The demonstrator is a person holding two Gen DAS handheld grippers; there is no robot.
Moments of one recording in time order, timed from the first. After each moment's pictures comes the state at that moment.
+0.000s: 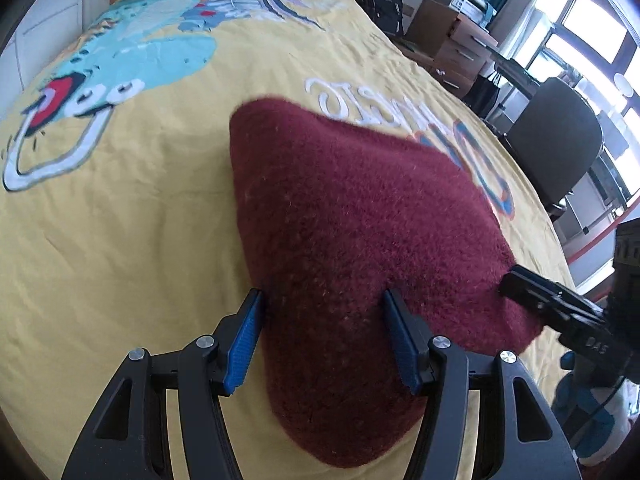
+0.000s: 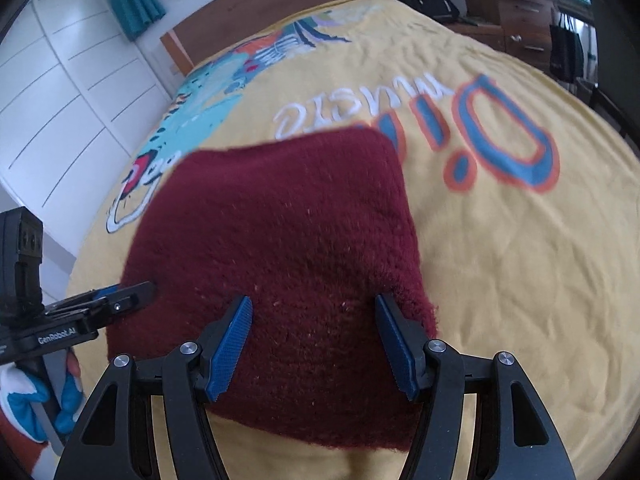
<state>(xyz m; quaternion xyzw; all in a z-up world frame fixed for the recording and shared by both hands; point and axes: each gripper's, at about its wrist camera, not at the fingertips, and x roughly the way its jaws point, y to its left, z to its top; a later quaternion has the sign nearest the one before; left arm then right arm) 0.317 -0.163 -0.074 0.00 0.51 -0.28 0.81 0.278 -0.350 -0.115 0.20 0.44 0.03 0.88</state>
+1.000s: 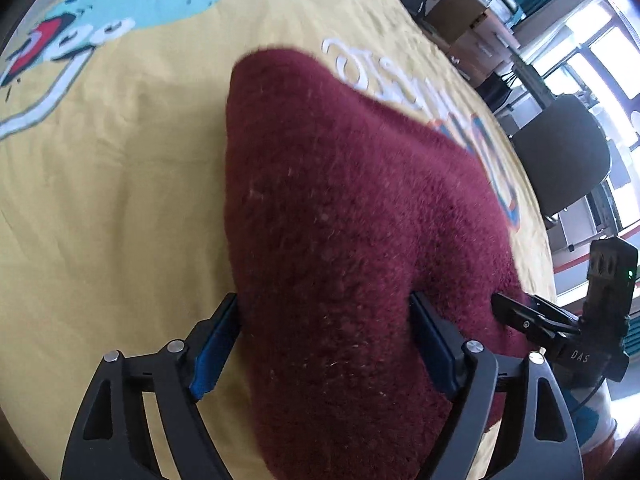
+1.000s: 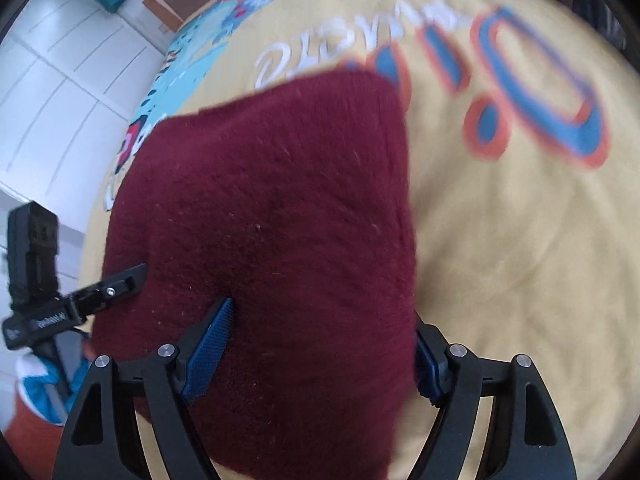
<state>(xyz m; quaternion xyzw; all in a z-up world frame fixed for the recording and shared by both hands) 0.357 -0.153 -0.089 -0.06 0.58 -0.27 0.76 0.334 -0.375 -0.149 0.24 0.54 0.09 0.80</state>
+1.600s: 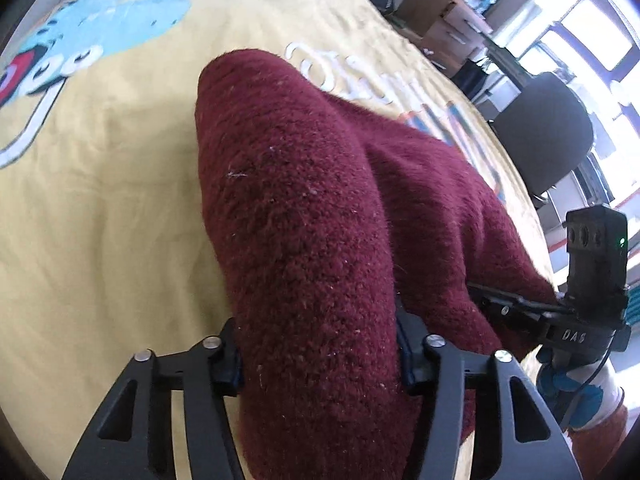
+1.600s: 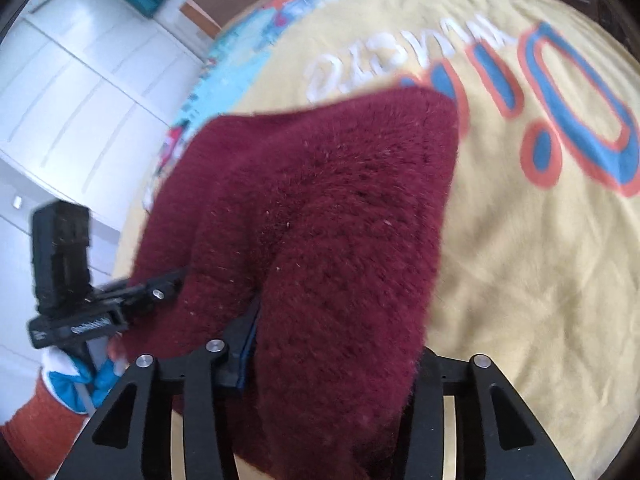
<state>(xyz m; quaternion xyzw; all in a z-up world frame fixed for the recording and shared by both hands) 0.345 -0.143 -0.074 -0.03 0.55 -0.32 0.77 0.332 -0.362 -0.110 0.26 0.48 0.15 0.83</state>
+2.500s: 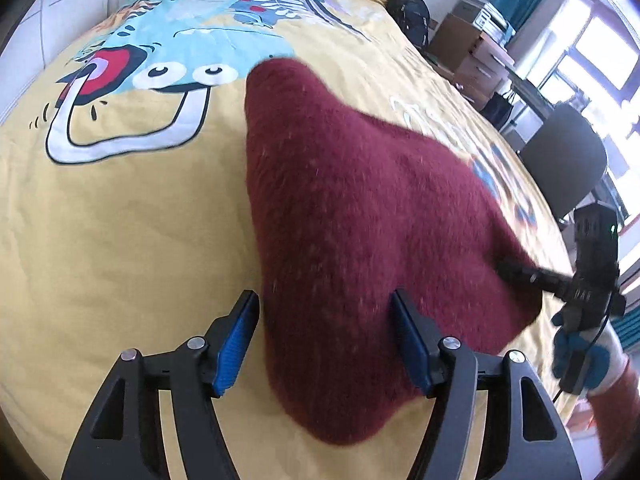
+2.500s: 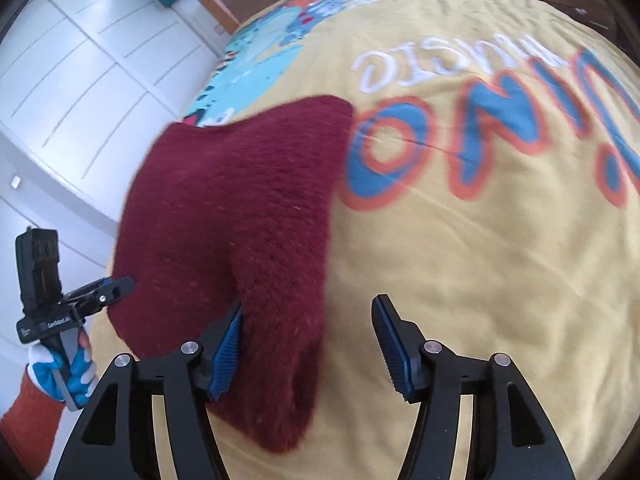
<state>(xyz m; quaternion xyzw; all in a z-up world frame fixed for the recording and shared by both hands) 0.325 0.029 -0.065 -0.03 0.51 -0.26 0.82 0.330 -0.306 -0.134 0.21 0.49 0.14 0.84</state>
